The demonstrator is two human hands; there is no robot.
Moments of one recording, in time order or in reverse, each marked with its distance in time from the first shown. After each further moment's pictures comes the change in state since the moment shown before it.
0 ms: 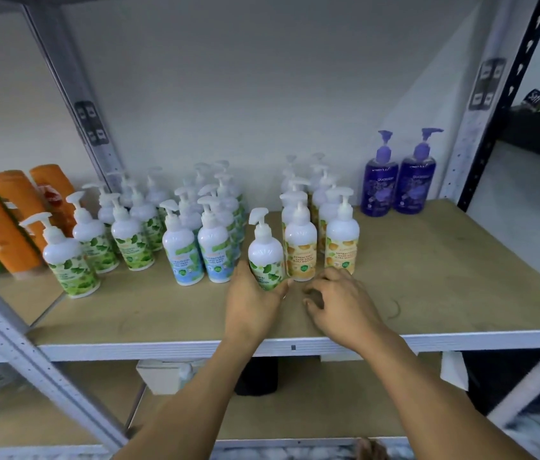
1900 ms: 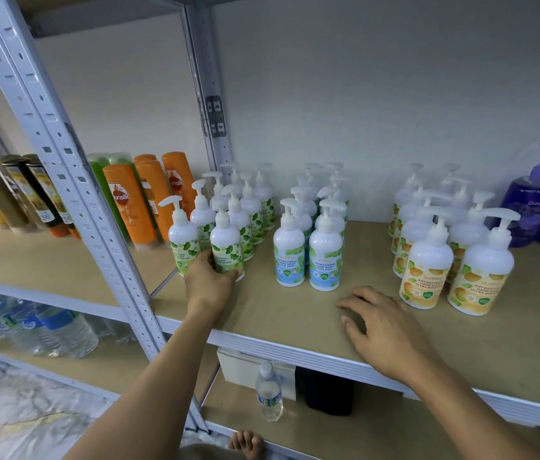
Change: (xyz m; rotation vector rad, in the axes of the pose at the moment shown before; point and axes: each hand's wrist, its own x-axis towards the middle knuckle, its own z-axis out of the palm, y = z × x) left_hand 0.069 -0.116 -0.195 0.074 0.376 -0.226; right_hand 0.042 -0.078 0.064 -0.022 -0.070 -0.200
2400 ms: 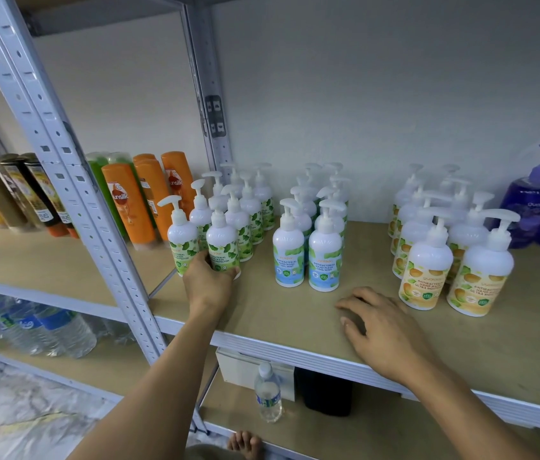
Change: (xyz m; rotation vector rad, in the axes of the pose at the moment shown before) left_hand -0.004 0.008 0.003 -0.011 0.080 -0.024; right_hand -0.002 -0.001 0.000 0.018 0.040 -0.006
